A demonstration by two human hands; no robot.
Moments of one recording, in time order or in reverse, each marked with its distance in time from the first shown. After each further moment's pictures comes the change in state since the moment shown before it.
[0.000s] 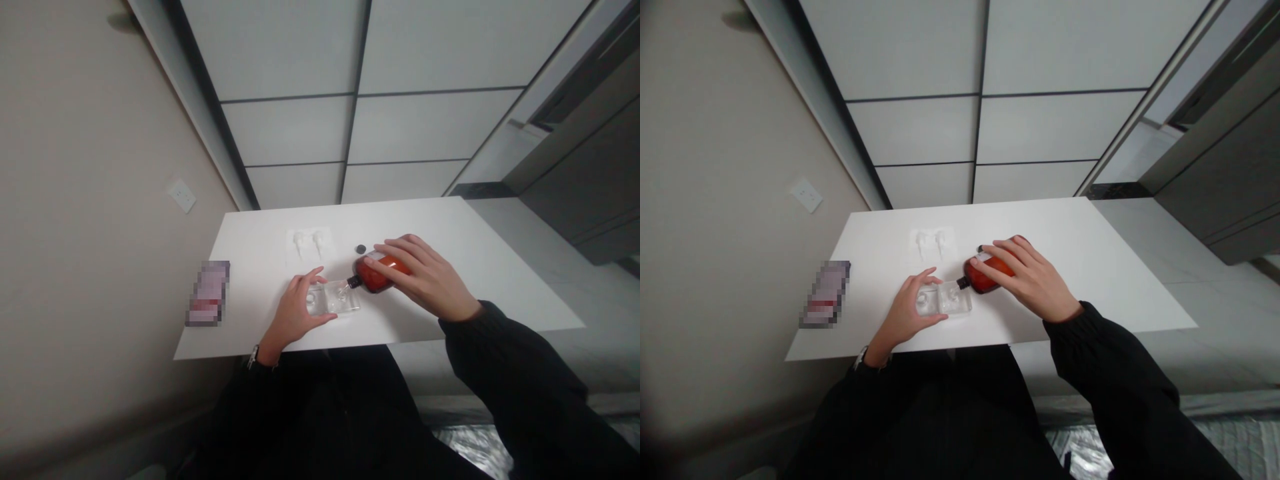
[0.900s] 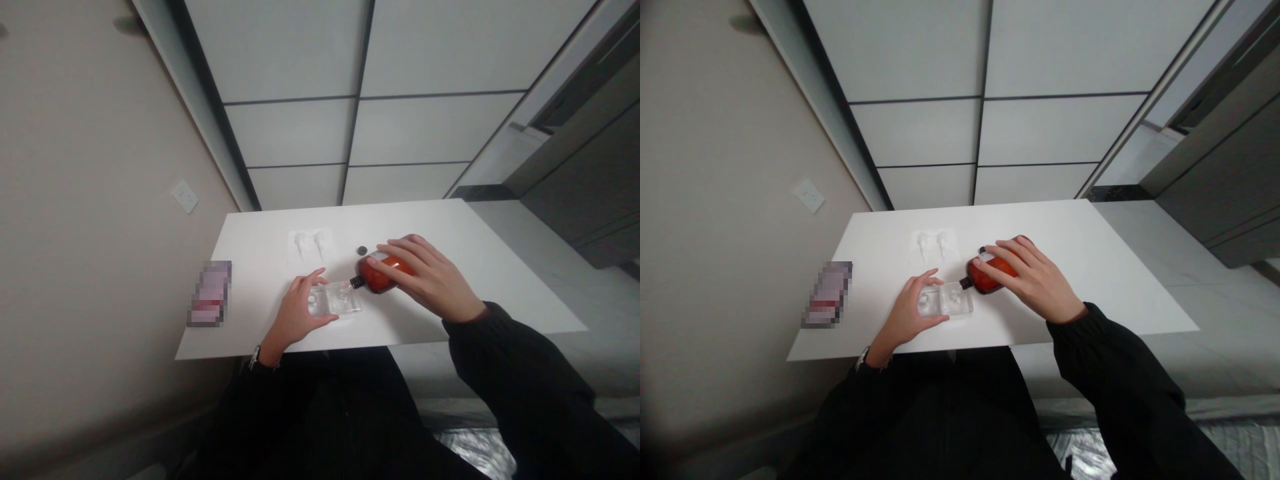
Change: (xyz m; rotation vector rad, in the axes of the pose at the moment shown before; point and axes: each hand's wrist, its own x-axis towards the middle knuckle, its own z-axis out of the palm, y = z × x) left_hand 0.000 0.000 0.001 -0.001 -0.006 -0.009; right_hand 0.000 0.001 -0.003 0.038 -0.037 0.049
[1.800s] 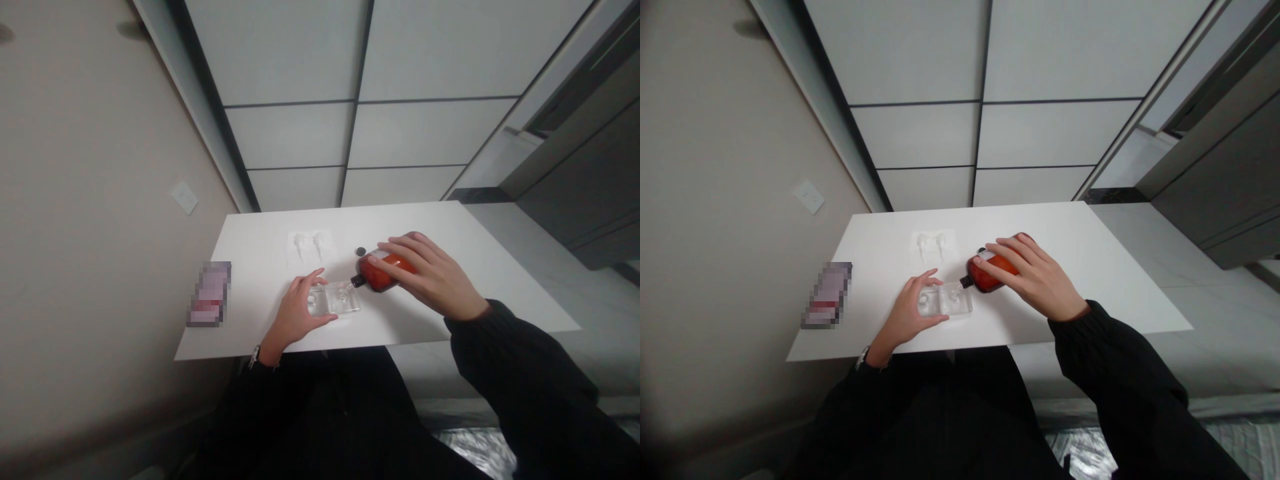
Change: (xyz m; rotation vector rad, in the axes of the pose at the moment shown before) left_hand 0.000 -0.001 0.000 -0.009 0.003 -0.010; right_hand 0.004 0.002 -0.009 -0.035 -0.007 -0.011
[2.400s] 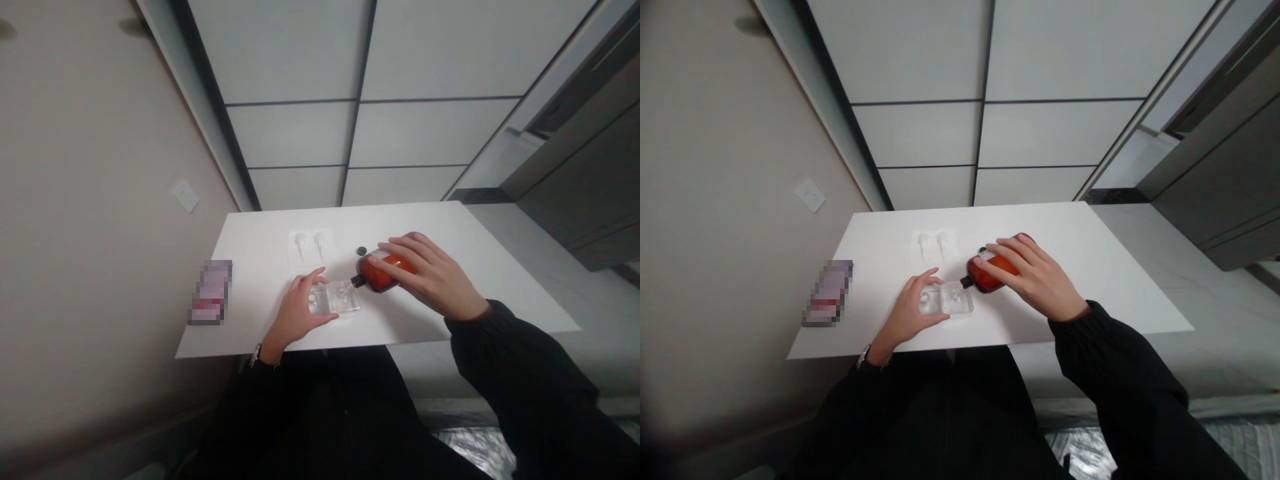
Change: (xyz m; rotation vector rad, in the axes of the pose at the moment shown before) left_hand 0.000 0.001 0.001 0.003 -0.004 0.002; right_hand 0.001 -0.001 -0.001 0.031 0.011 0.001
